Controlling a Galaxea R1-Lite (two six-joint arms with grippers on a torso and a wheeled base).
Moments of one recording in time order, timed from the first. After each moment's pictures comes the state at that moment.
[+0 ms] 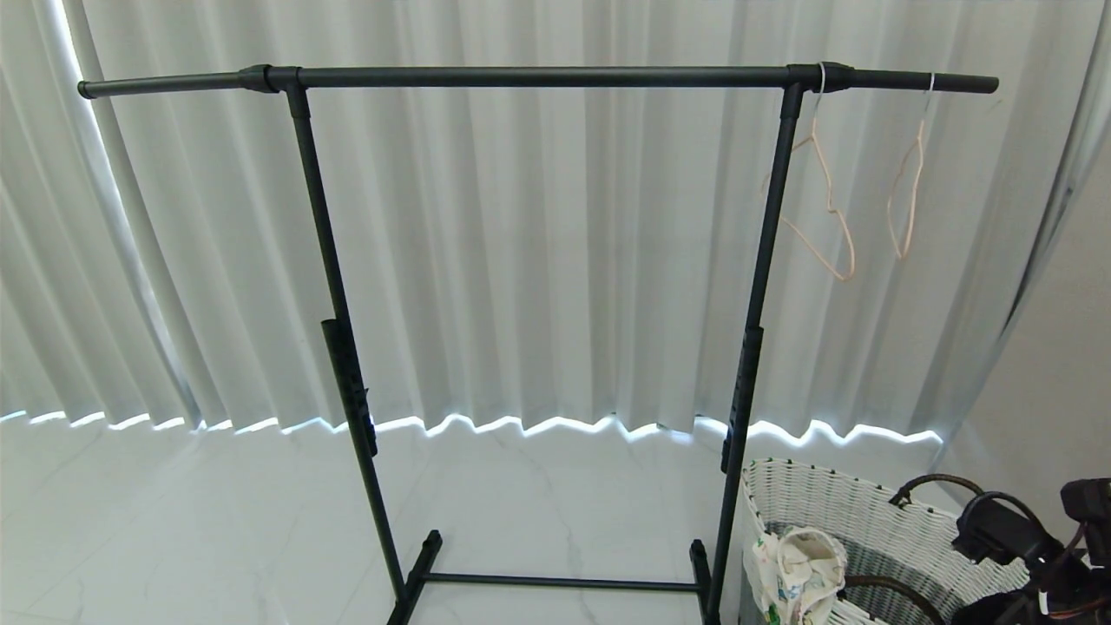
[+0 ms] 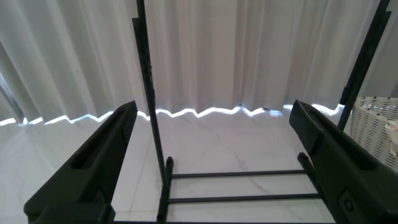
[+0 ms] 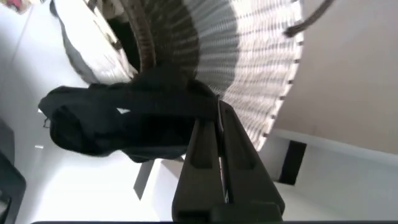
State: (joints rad) left arm 0.00 0.00 0.00 0.01 -0.12 0.06; right arm -0.04 1.62 -0.19 -0.49 -0.16 -0.61
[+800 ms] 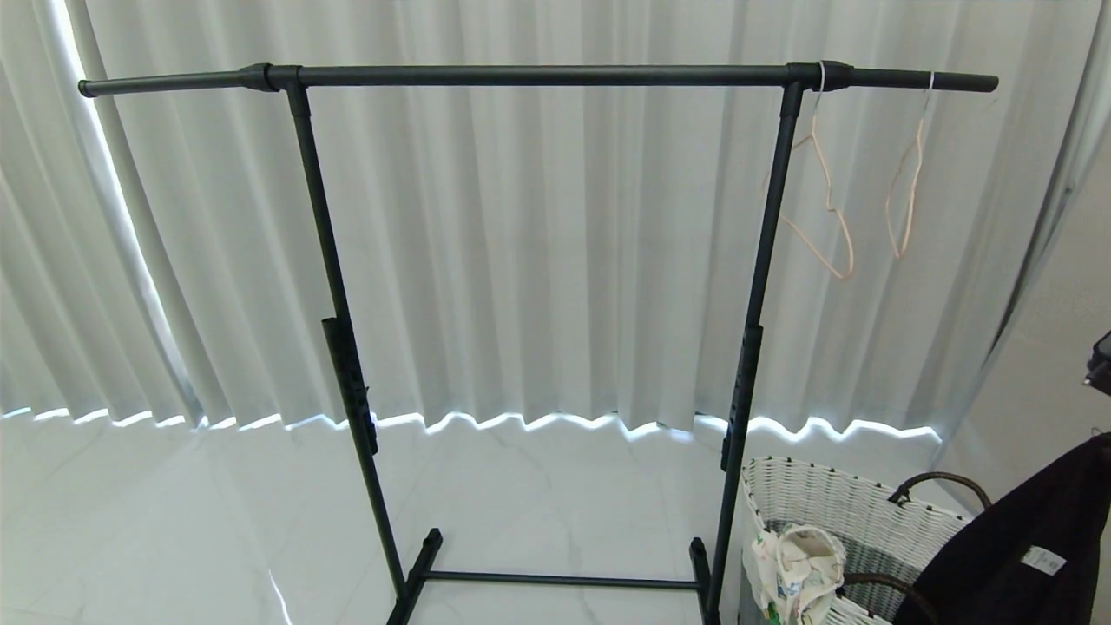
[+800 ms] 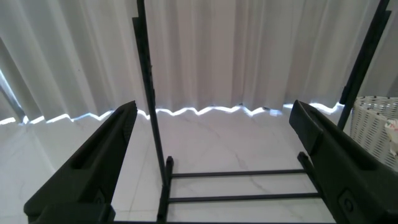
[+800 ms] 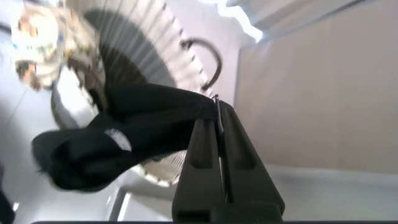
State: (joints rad) left arm 0.00 0.00 0.00 0.01 -0.12 0.06; right arm 0.05 1.14 -0.82 0.31 -0.14 -0.60
